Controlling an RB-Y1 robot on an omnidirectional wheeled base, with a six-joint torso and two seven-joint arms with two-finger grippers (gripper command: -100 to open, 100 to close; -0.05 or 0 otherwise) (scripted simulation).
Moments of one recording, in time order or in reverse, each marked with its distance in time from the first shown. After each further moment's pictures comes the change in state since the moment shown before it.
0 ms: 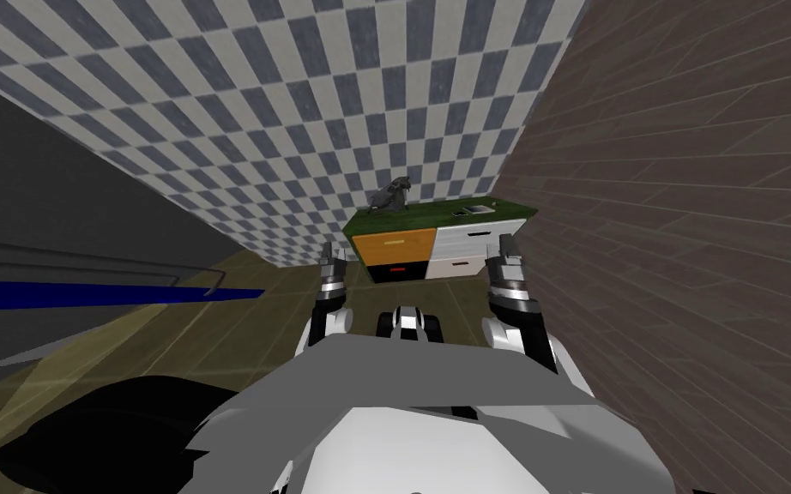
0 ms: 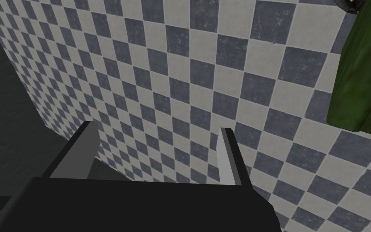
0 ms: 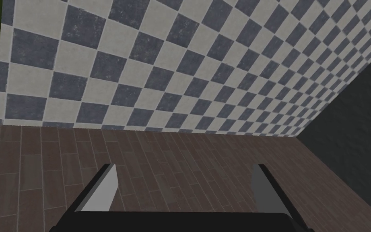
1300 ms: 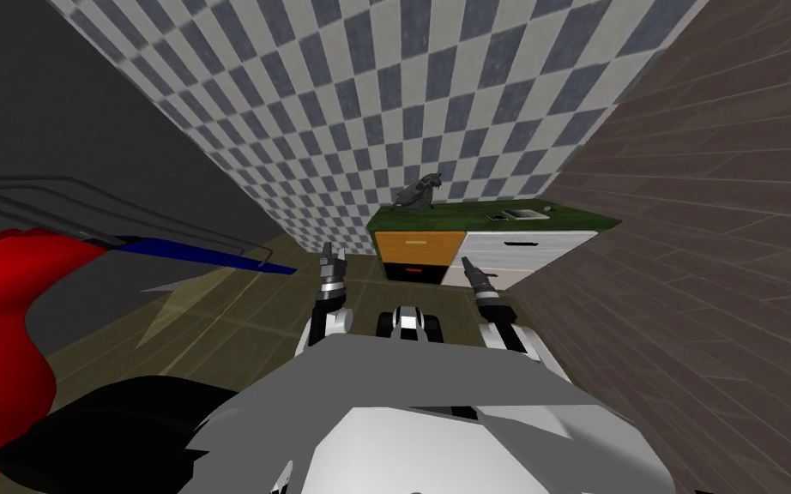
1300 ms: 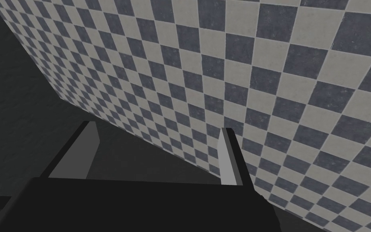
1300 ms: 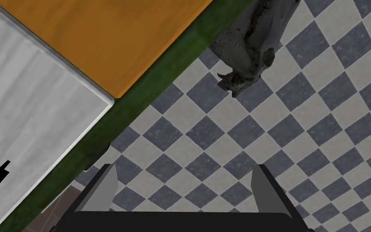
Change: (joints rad) left arm 0.000 0.000 0.000 0.000 0.000 0.000 0.000; right arm -0.025 -0.100 0.026 0.220 0.295 0.292 0.084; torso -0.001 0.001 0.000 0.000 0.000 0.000
